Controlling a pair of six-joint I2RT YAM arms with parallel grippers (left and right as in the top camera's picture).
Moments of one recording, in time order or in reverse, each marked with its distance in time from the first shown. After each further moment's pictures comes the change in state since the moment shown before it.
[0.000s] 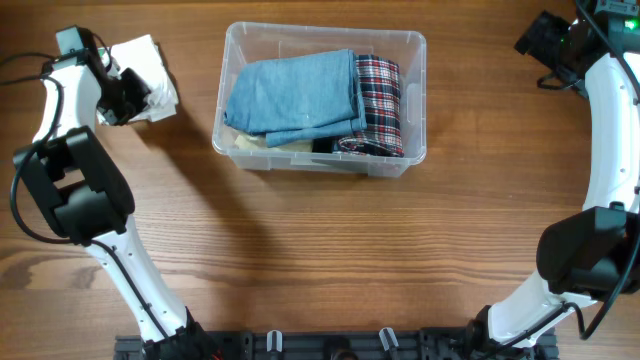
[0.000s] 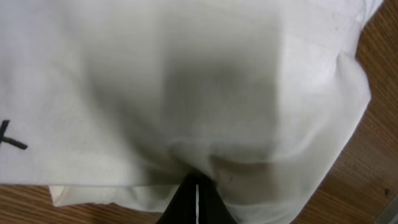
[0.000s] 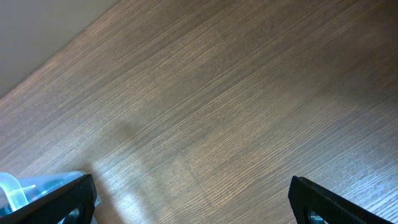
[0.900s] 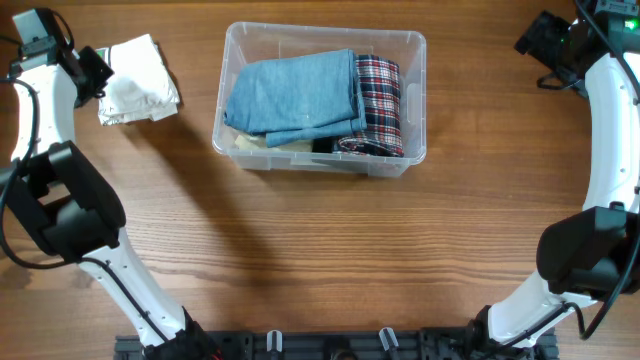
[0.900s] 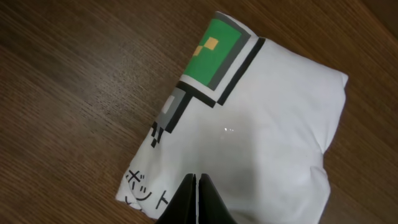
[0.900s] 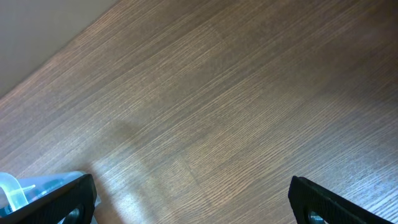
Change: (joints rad) left arm 0.053 -0.109 0.000 0.160 -0.206 0.000; right arm 0.000 0.000 0.000 0.000 0.000 0.000
